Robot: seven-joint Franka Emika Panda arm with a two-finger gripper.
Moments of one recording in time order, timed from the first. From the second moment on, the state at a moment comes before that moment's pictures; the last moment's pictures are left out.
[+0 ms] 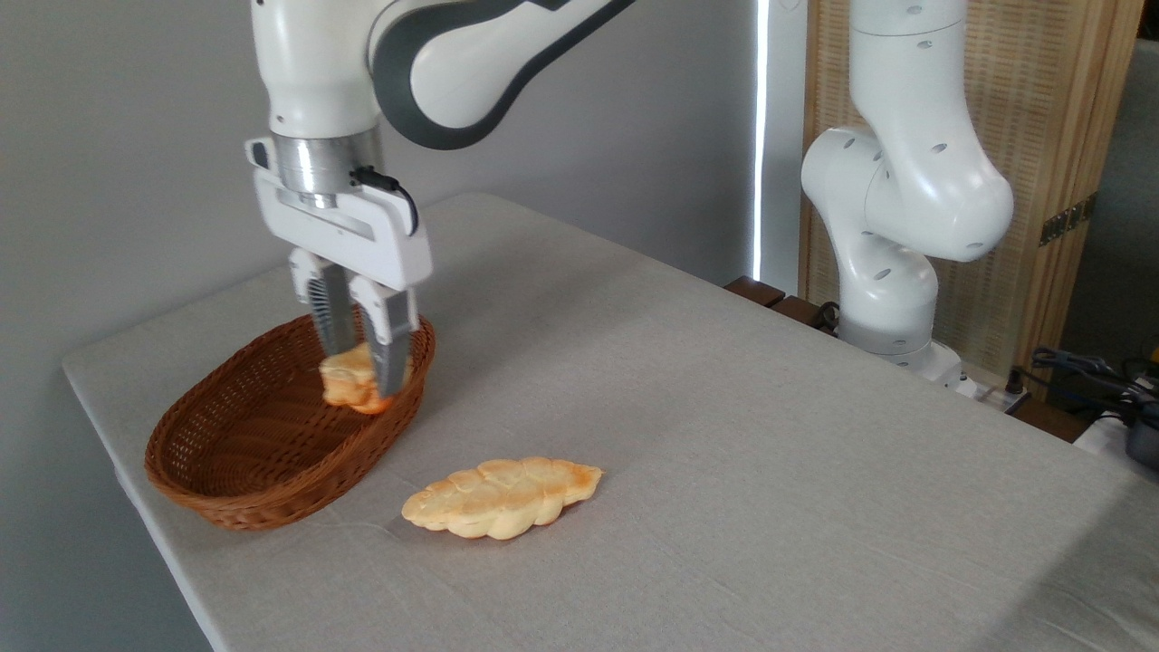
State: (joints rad) arm -0.13 0.08 -0.21 -1.85 0.04 2.05 0.26
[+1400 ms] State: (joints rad) arm -0.13 -0.06 -0.12 -2.00 0.01 1.95 0.58
